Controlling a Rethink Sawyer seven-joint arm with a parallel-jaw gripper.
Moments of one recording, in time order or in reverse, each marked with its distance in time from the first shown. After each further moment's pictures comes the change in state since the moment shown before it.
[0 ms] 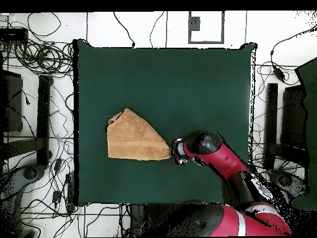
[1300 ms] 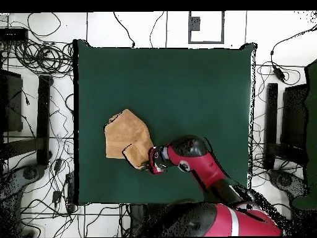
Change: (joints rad) arm 0.025 -0.001 0.077 0.173 0.265 0.176 0.000
